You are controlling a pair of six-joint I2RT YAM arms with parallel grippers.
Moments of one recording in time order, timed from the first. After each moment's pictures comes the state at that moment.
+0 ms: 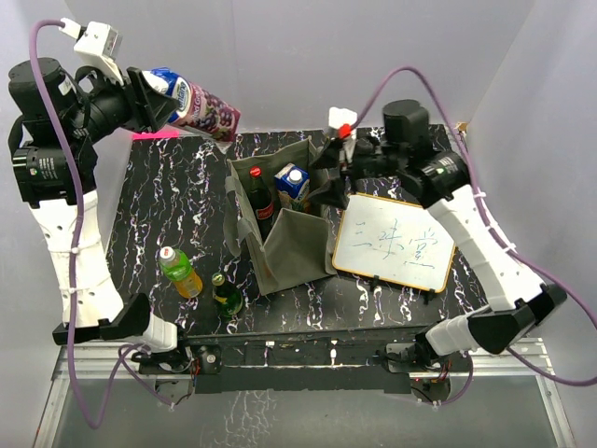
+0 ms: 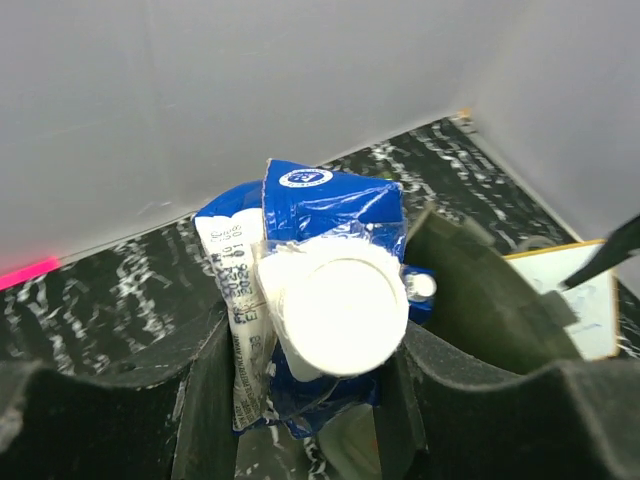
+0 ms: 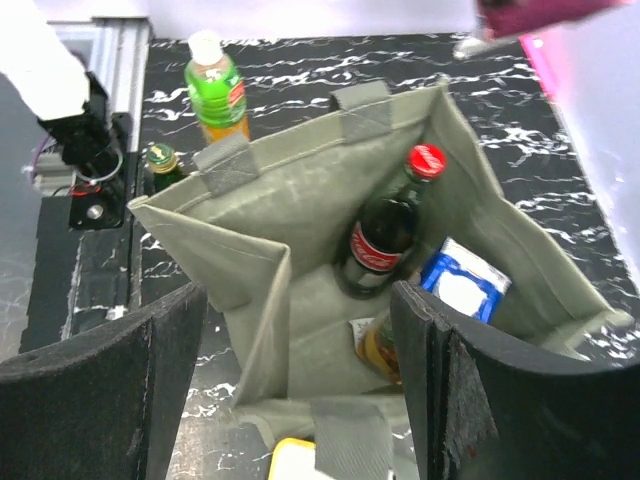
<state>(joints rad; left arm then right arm) 0.10 1.47 2.30 -0.99 0.61 -0.02 0.46 1.38 1.69 -0.69 -0.90 -0.41</state>
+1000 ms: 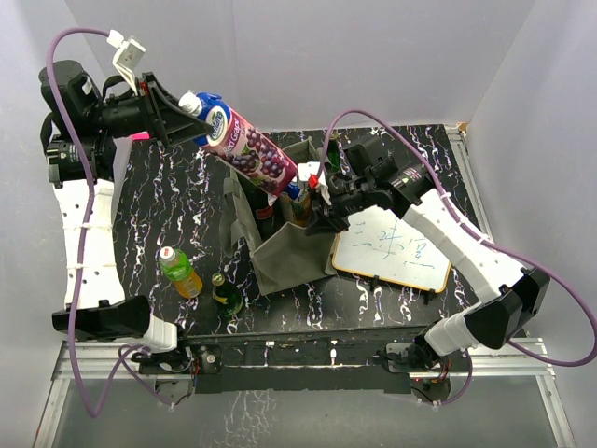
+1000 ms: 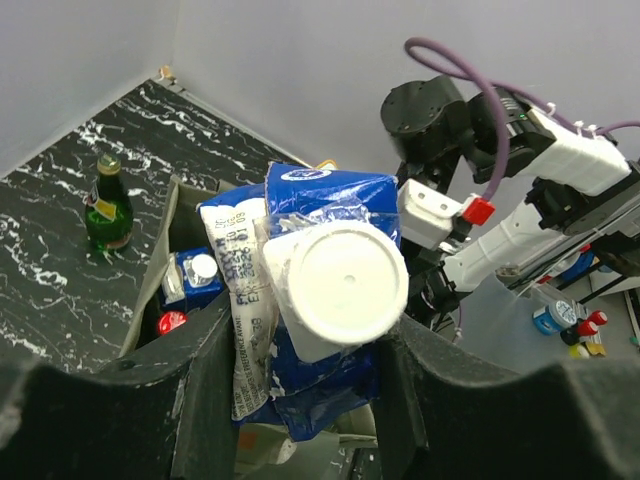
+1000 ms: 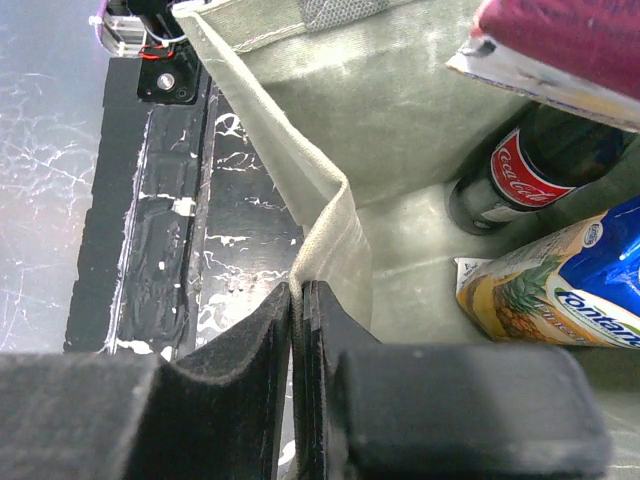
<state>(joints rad) 0.11 1.46 2.01 -0.58 1.33 -0.34 0.62 1.44 1.55 -0.93 -0.87 -0.65</state>
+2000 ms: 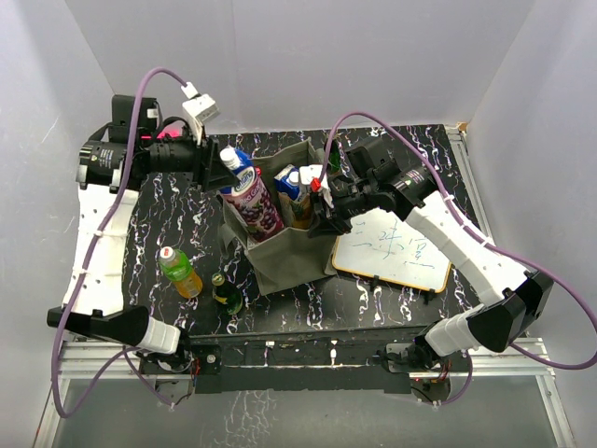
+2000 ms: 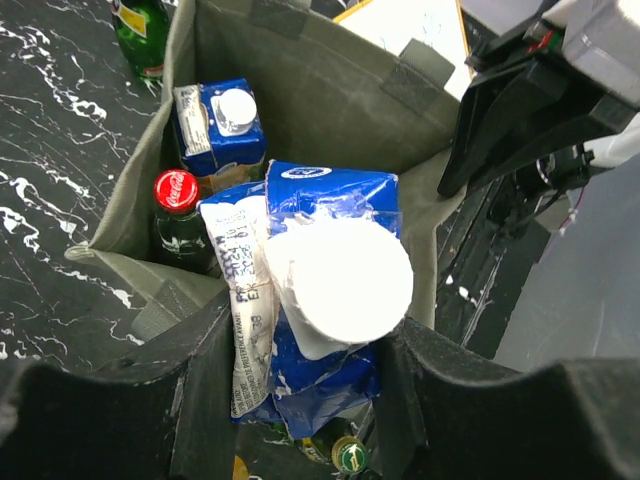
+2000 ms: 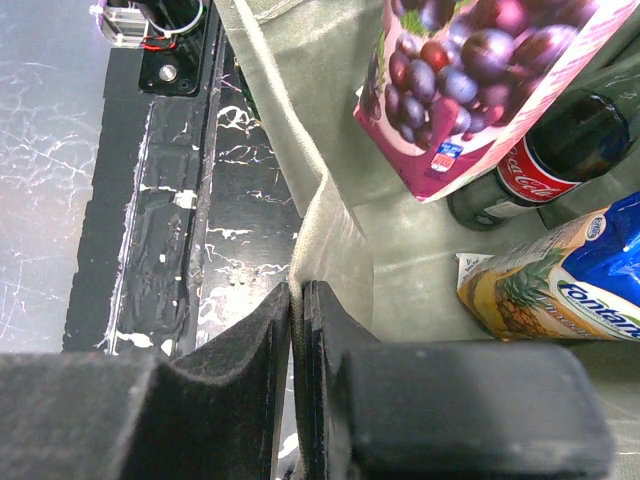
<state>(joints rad) -0.16 1.43 1.98 -1.23 0.85 0.28 0.62 1.42 1.54 -0.95 -0.86 -0.68</state>
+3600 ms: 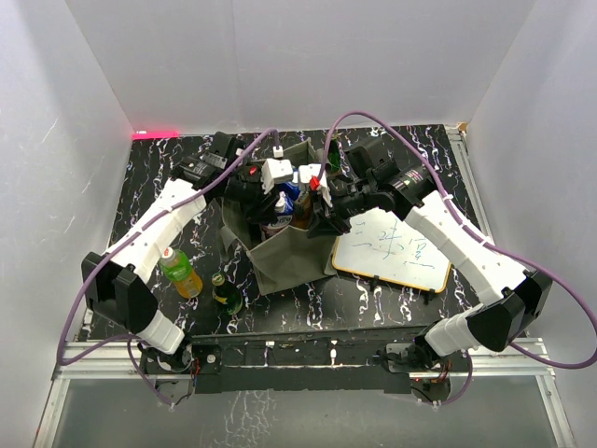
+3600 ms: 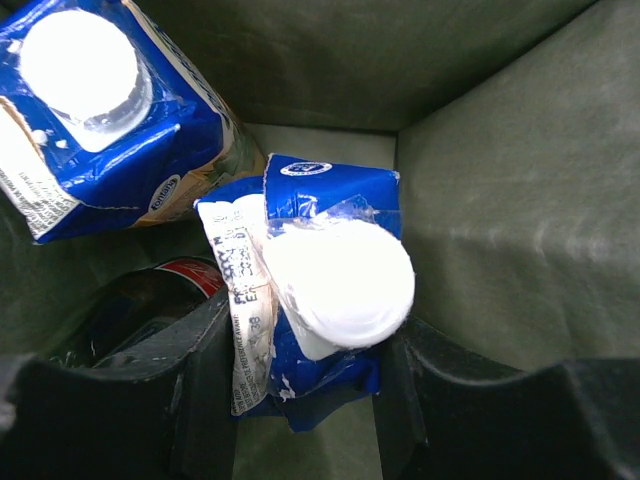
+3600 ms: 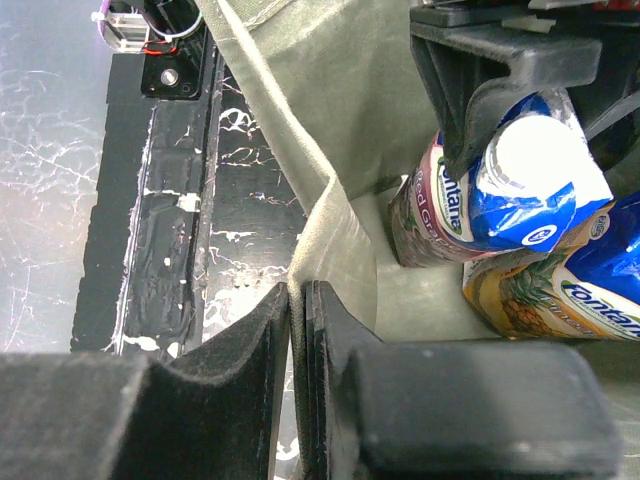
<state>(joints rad) -0.46 1.55 1.52 -0.93 0.64 0.67 0.62 1.42 1.54 -0.94 -0.86 -0.65</state>
